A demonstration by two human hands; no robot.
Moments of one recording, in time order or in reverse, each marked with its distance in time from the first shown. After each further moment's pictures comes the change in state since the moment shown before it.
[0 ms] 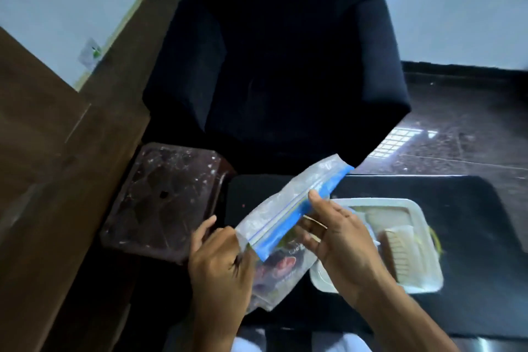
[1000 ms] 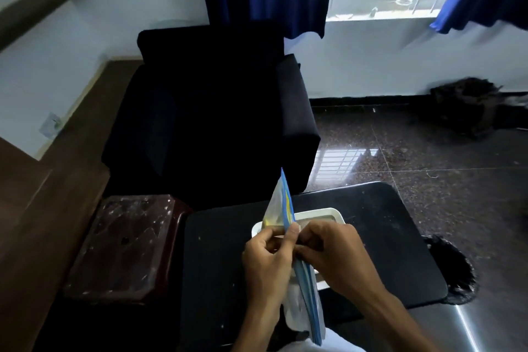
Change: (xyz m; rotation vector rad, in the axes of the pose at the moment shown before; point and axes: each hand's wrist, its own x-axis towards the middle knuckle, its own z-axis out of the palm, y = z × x) left_hand -0.019 0.225 0.040 -0.689 -0.409 -0.700; right_hand -0.137 -0.096 -0.116 -1.326 0.186 -0.639
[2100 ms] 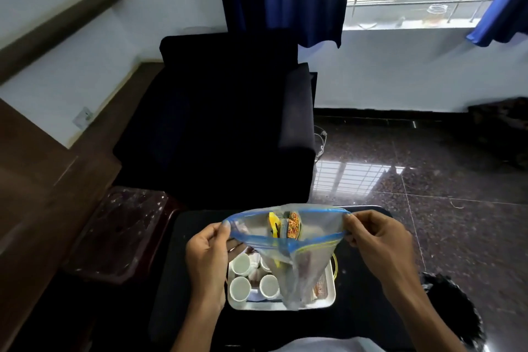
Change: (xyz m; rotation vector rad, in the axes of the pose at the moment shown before) left_hand 0.018 0.017 0.074 -0.220 0.355 -0.050; right_hand 0.053 0.160 -0.125 0.436 0.235 0.189
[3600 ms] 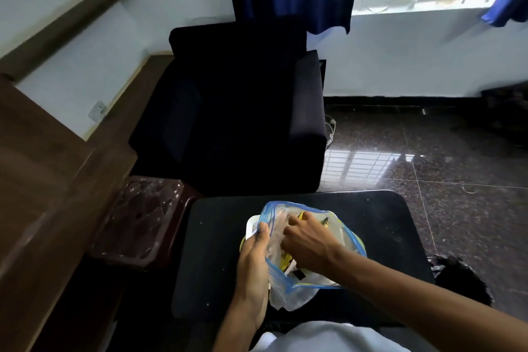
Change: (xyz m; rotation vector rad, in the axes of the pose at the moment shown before) left_hand -0.064 0.005 -0.005 0.026 -0.274 -0.250; right_hand -0.030 0.000 0.119 -1.347 -0.753 -0.963
